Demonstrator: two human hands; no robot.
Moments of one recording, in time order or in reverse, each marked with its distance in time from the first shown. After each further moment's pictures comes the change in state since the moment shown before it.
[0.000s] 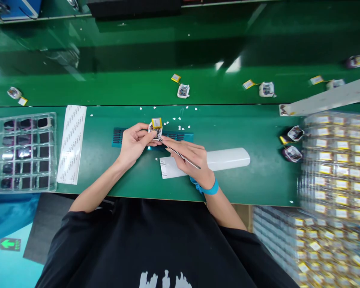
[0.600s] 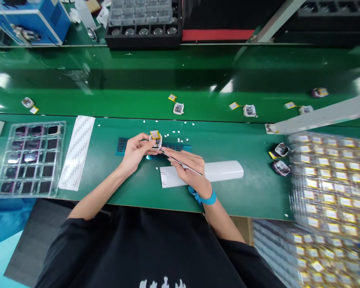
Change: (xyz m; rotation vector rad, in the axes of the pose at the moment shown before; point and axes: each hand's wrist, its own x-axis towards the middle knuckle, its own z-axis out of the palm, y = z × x) left_hand -0.001 0.006 -0.004 -0.062 -0.032 -0.053; right_hand 0.005 -0.003 0.002 0.038 0.042 0.056
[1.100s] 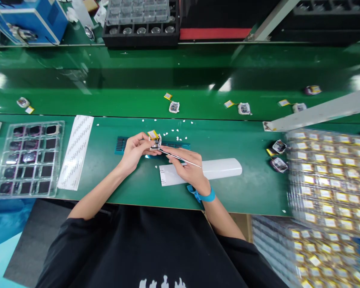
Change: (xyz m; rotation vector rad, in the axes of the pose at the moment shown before) left_hand -0.001 0.004 0.000 -0.005 -0.038 -0.031; right_hand 0.003 -0.001 0.004 0.087 0.013 0.092
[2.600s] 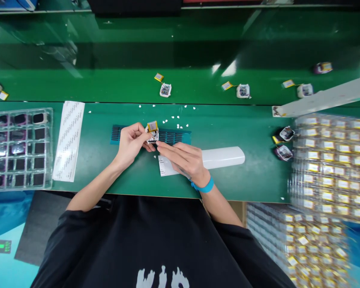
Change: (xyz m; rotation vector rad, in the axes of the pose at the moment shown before) left_hand -0.008 0.000 0.005 0.108 0.059 0.078; right_hand -0.016 0.005 -0.005 -0.424 -0.147 -0.327
